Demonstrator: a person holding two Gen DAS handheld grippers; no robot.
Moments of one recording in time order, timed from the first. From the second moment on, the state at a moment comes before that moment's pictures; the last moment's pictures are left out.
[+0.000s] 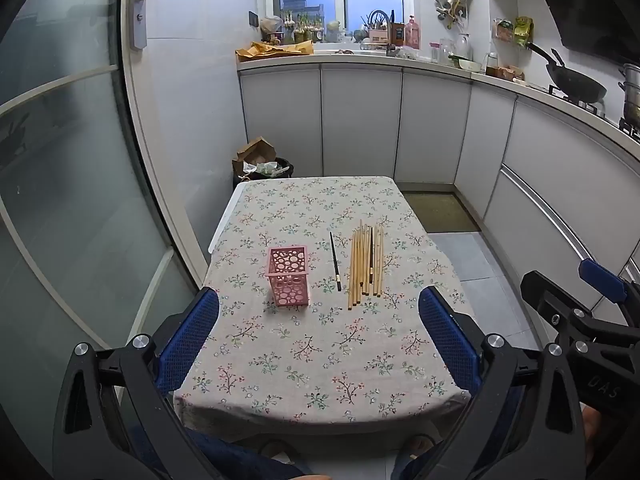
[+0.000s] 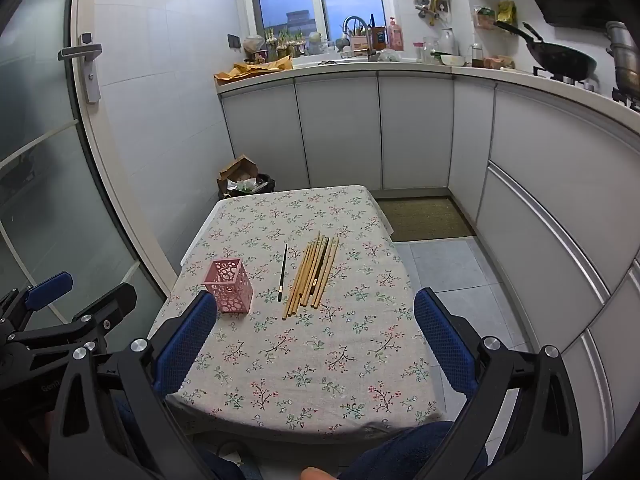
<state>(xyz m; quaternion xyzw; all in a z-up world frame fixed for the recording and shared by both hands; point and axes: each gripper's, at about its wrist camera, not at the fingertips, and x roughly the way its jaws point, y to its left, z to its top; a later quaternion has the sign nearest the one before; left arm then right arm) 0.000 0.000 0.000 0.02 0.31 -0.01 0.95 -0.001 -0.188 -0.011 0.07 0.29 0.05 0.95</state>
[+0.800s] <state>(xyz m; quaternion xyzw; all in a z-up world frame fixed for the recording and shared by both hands) -0.002 -0.002 -0.001 0.02 0.31 0.00 0.95 -0.005 -0.187 -0.008 0.07 0.29 0.04 0.95</state>
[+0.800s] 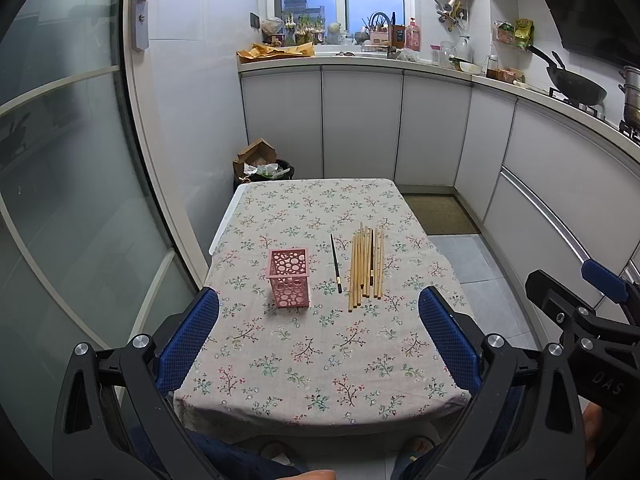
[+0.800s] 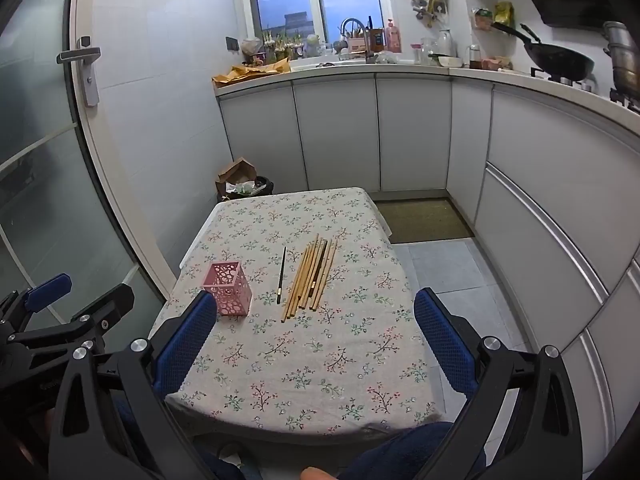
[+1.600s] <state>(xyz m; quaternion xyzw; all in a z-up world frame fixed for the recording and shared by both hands) -0.002 -0.002 0.003 0.02 0.31 -0.01 0.95 -0.004 -0.186 -0.009 0.07 0.29 0.04 0.95</state>
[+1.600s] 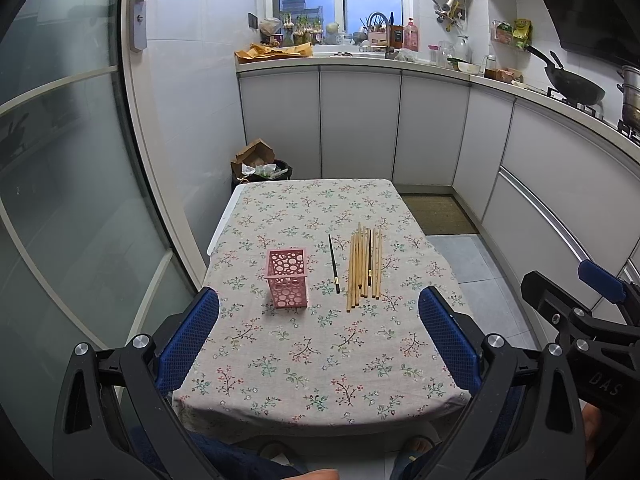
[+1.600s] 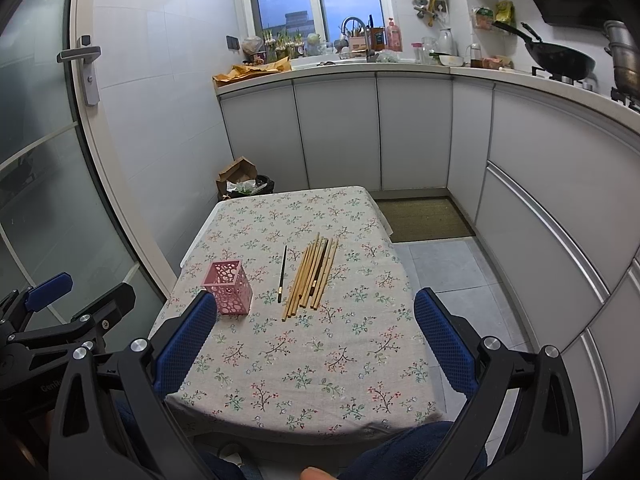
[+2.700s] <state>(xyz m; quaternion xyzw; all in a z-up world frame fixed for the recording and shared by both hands) -0.005 -0.008 0.008 0.02 0.31 -0.01 0.95 -0.002 -0.184 -0.012 0.07 0.29 0.04 0.95</state>
